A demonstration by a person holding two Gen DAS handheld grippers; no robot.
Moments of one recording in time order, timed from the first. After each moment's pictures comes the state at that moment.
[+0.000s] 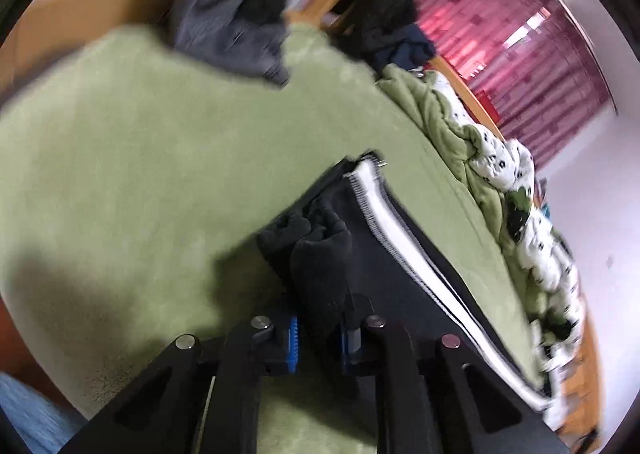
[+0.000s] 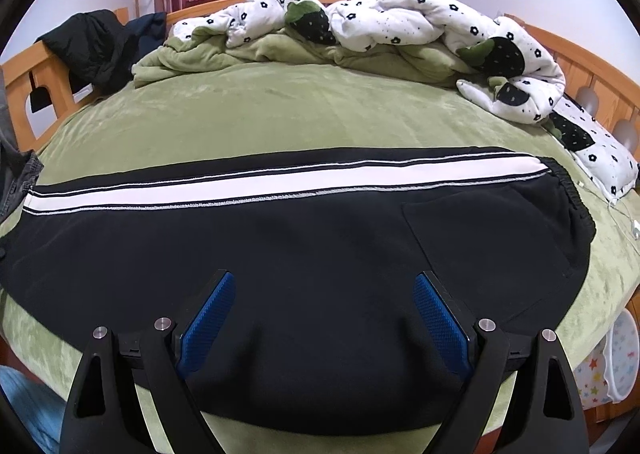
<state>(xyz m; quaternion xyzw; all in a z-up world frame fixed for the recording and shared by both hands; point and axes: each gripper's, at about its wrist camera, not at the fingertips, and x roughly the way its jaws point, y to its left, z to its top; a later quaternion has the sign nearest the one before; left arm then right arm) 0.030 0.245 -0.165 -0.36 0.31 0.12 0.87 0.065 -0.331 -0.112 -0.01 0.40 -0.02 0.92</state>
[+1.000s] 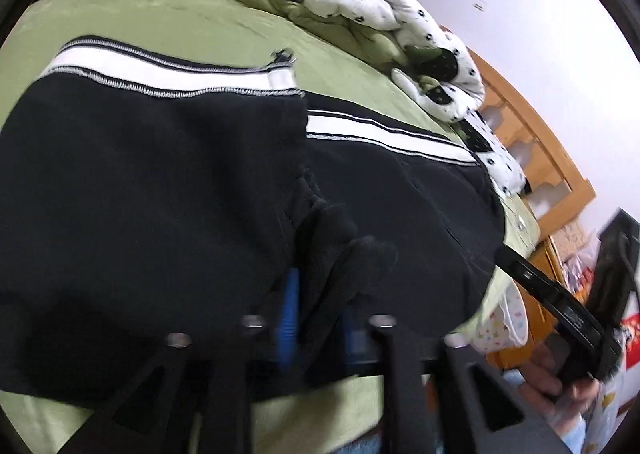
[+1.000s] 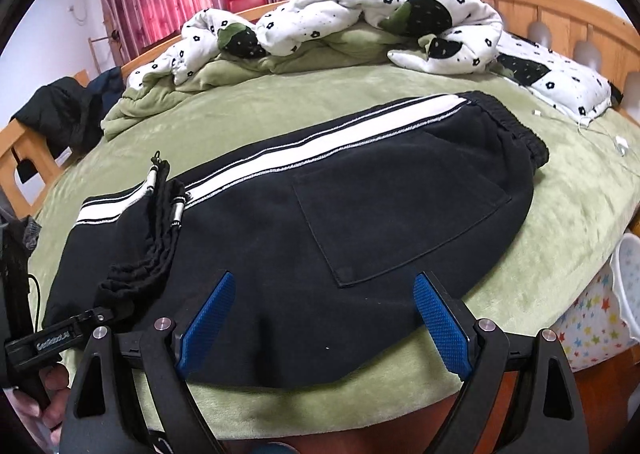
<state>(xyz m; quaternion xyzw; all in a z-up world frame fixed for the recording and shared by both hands) 0.077 -0.130 -0.143 -0.16 0.46 -0.25 0.83 0.033 -0.433 -0.122 0.10 0.39 -0.05 0.91</state>
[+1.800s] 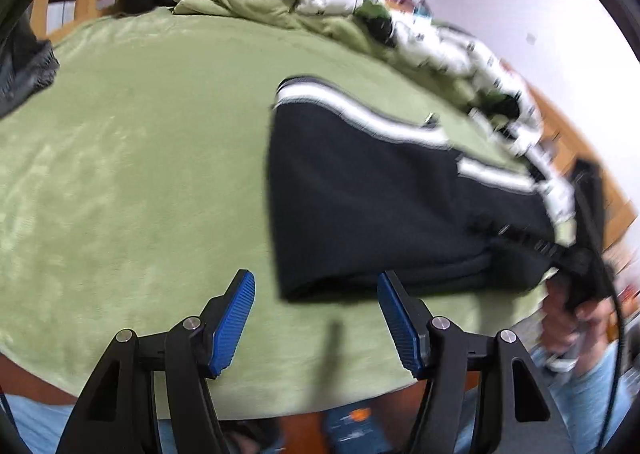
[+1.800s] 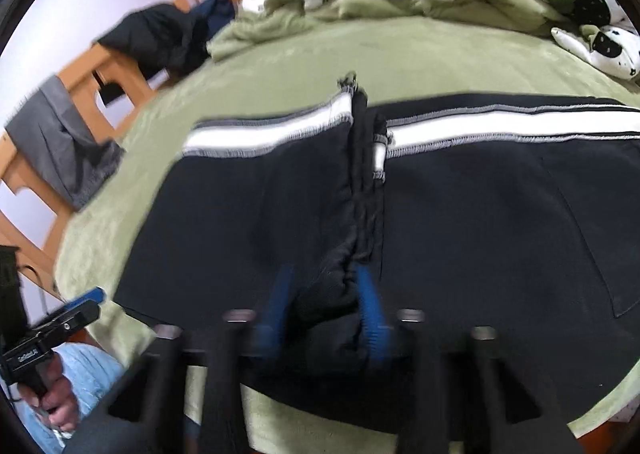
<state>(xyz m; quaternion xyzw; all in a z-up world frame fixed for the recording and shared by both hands) 0.015 0.032 -0.125 -0.12 0.44 -0.10 0.88 0.087 -0.291 -0.143 0.05 0.45 0.13 0.88</state>
